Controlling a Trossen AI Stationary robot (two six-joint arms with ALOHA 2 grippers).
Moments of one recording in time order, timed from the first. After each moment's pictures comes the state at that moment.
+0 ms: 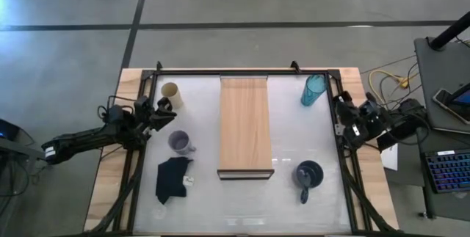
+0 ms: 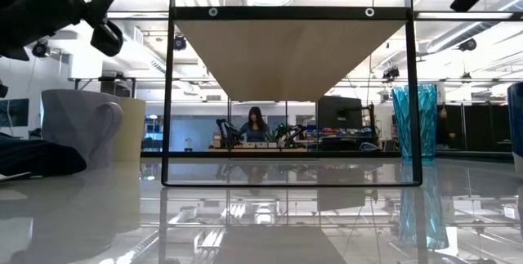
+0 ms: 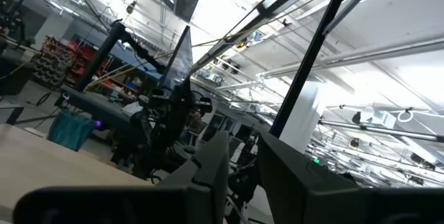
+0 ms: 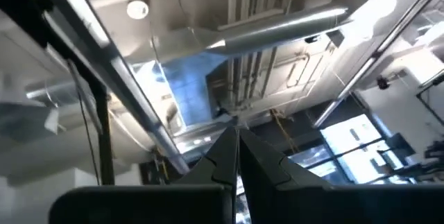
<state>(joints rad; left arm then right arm) 0.35 0.24 0.01 0.67 0.38 -0.70 0.39 0.19 0.01 1.14 0.44 -0.02</state>
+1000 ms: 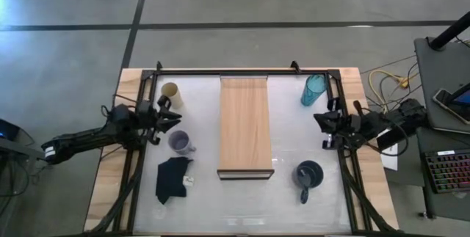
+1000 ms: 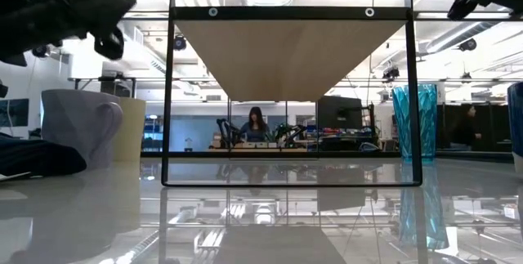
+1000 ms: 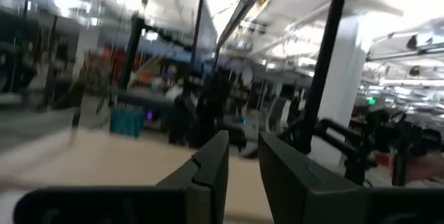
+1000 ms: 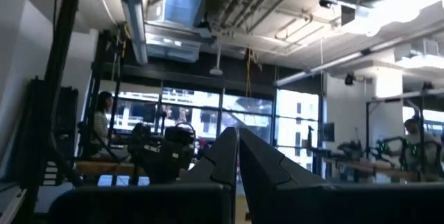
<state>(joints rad) 0.35 0.24 0.01 0.49 0.38 -0.33 0.39 0.19 0.01 0.75 0.50 -0.39</state>
